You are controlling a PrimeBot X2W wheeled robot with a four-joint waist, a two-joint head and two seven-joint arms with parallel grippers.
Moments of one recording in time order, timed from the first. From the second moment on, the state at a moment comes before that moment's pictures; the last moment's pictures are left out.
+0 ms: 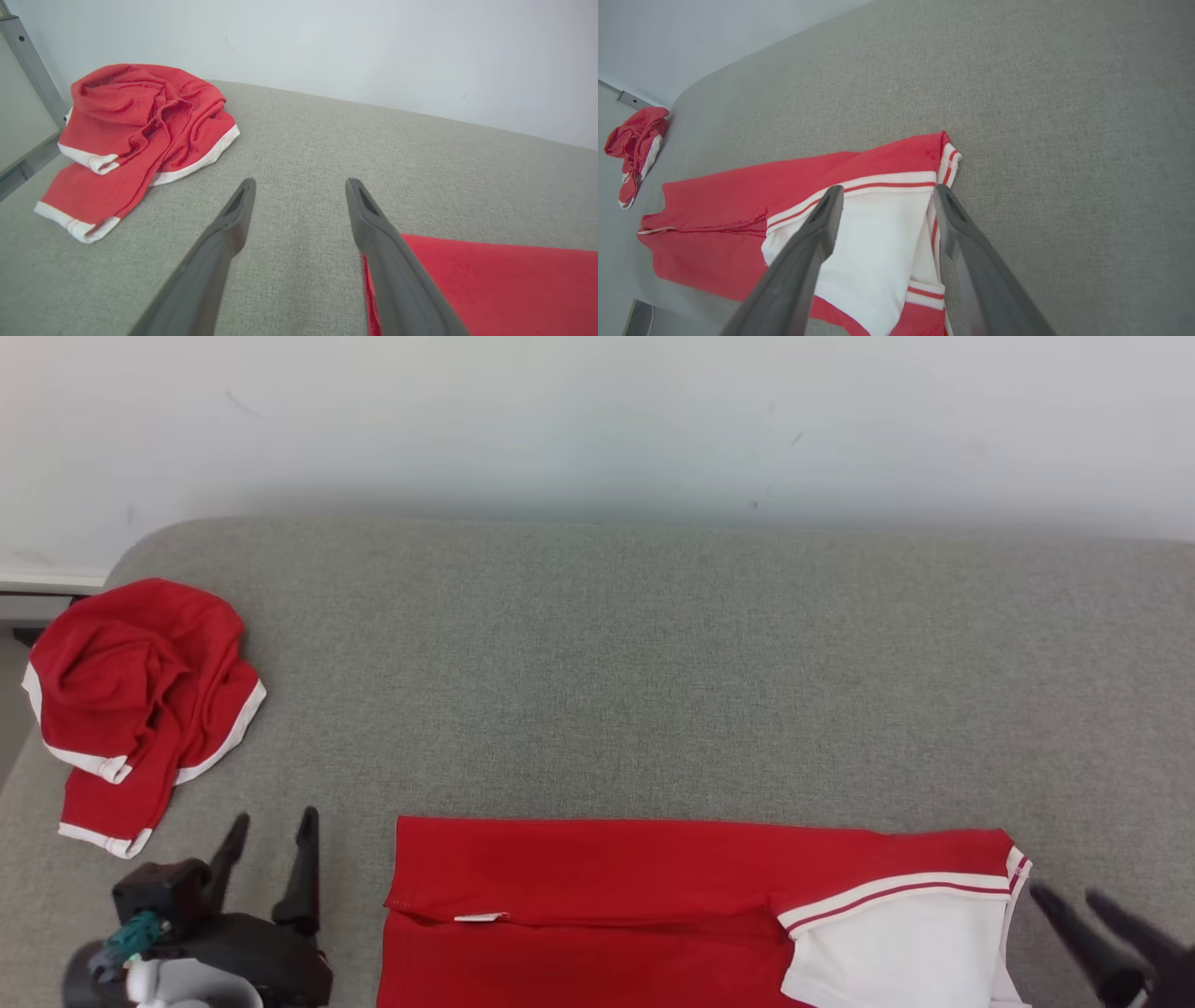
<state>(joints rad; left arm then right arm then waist) -0.27 0.26 -0.38 0.52 -0.49 0.04 -0.24 0.30 -0.54 -0.06 -0.22 0.98 -0.05 0.45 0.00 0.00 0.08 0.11</state>
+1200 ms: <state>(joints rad) 0.00 0.28 -0.29 0.21 -0.39 0.11 -0.25 0.09 -0.29 0.05 0.05 0.65 -0.07 -0.12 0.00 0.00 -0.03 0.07</state>
